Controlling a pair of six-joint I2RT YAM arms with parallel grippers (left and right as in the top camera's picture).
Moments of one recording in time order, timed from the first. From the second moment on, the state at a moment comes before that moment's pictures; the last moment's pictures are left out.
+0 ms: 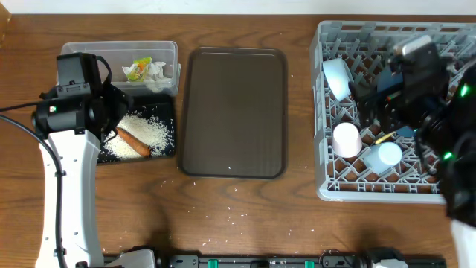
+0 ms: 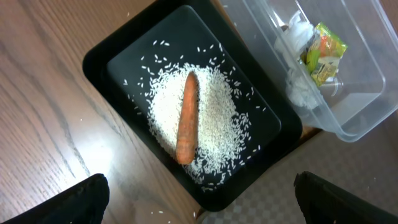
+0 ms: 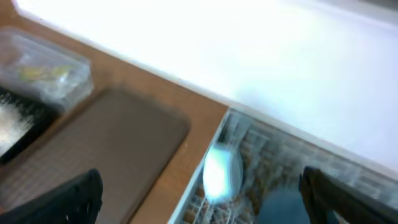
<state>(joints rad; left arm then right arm) 0.16 1.39 1.38 -1.13 -0.19 -0.83 0.09 1.04 1.37 -0.72 -0.25 -0.25</state>
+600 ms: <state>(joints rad) 0.16 1.39 1.38 -1.13 -0.19 -0.83 0.09 0.27 0.27 -0.22 -0.22 -0.23</state>
